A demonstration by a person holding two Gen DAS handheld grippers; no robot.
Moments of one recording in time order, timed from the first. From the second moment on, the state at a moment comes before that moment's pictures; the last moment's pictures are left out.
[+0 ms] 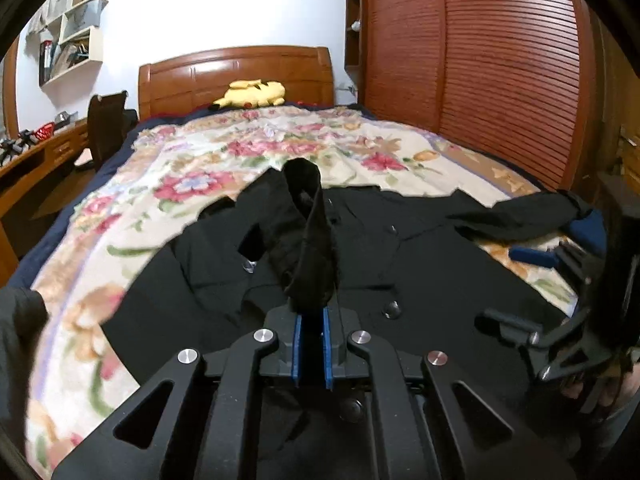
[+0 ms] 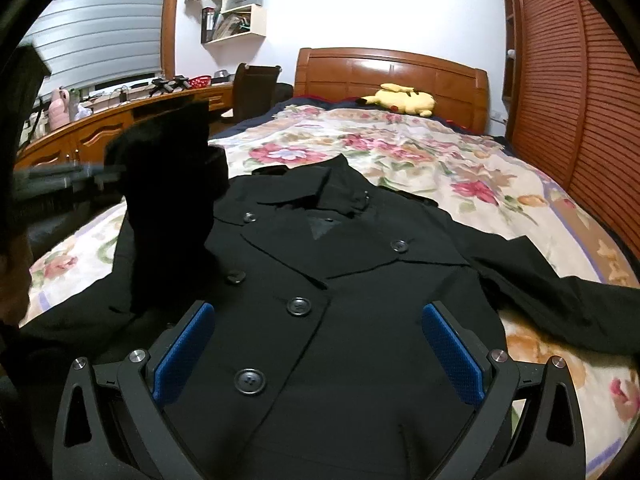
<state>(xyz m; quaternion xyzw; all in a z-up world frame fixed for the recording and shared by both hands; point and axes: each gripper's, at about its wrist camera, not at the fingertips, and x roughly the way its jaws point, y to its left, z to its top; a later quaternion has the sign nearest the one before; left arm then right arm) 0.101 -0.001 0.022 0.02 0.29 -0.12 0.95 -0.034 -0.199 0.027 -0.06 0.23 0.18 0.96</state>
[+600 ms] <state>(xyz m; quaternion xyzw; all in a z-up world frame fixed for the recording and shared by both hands) 0.063 0.026 0.003 0.02 0.27 -0.10 0.96 -0.033 -0.205 0.031 -0.03 0.22 0.17 0.96</state>
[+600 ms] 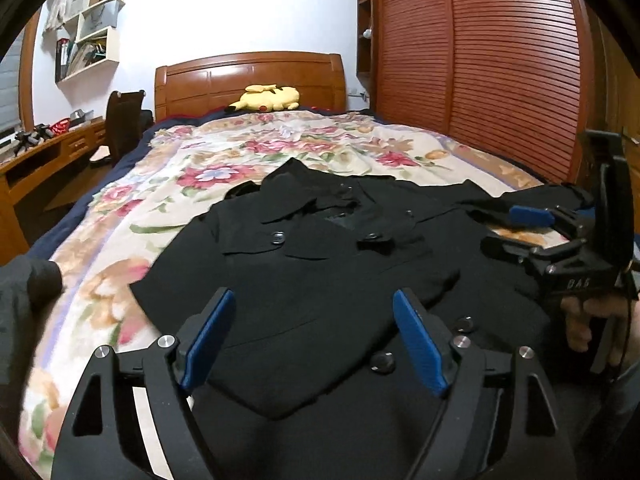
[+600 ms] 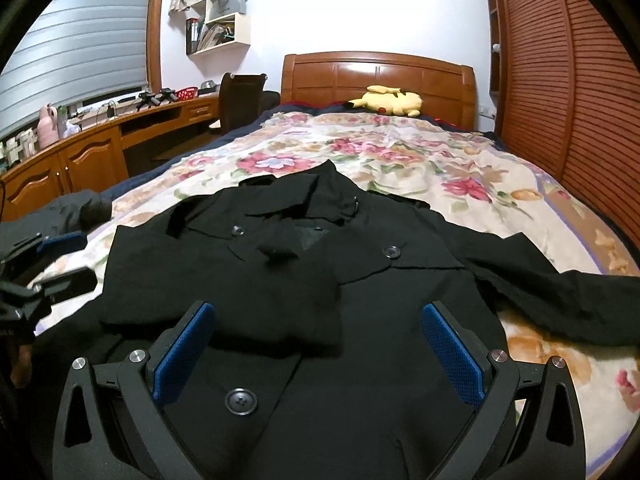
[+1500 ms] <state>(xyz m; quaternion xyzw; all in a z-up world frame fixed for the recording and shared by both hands) 0.055 0.061 -0.019 0.01 0.29 -0.08 0.95 0.065 -0.196 -0.010 -0.03 0.36 0.20 0.91</state>
